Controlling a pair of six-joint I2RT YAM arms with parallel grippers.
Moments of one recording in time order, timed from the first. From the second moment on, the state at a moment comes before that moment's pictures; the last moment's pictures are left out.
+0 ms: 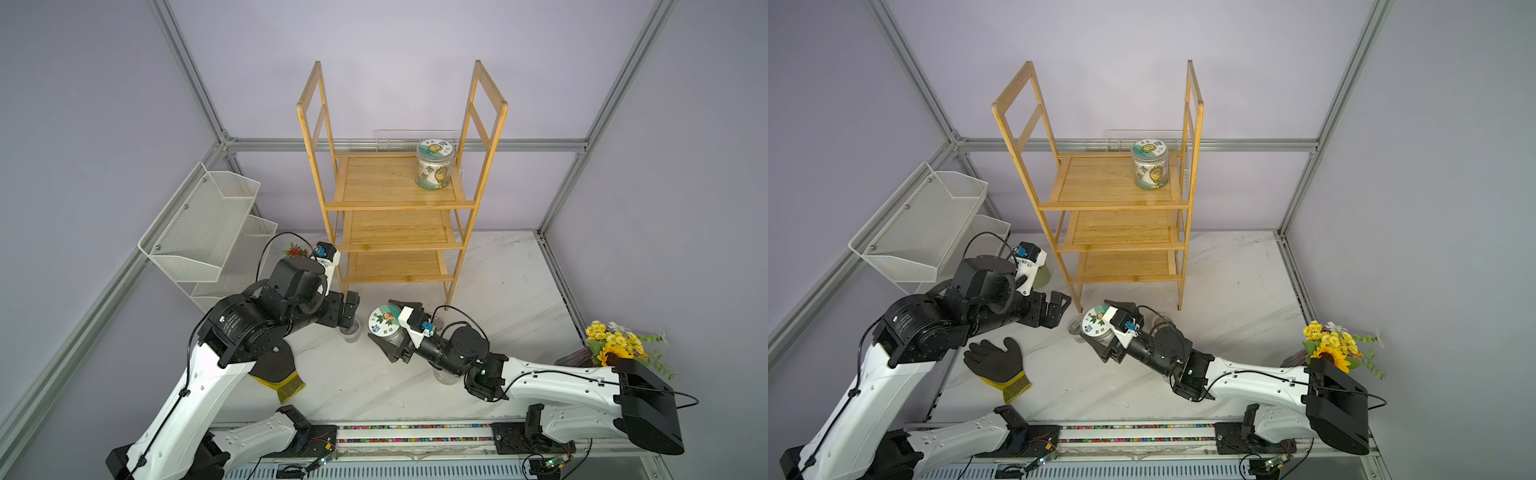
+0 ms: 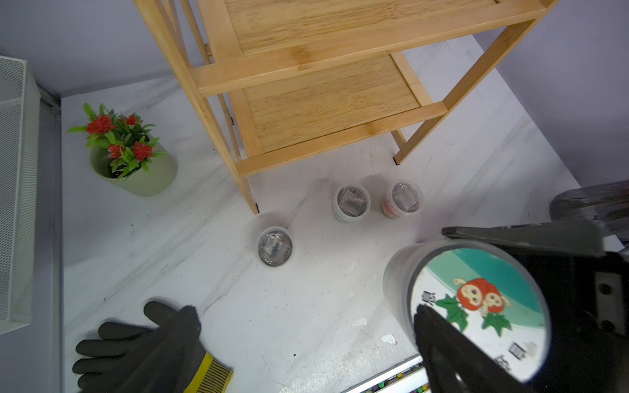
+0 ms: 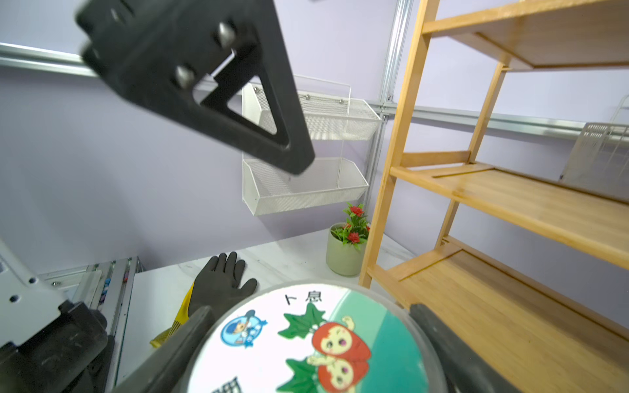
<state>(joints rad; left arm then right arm) -0.65 1.08 1.63 -1.31 -0.22 -0.31 1.14 1.27 0.73 0.69 0.10 -0.12</state>
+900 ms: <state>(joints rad) -0.42 1.00 1.53 -1.23 -0.25 -0.32 1.09 1.42 1.35 0.49 0.19 -0.20</state>
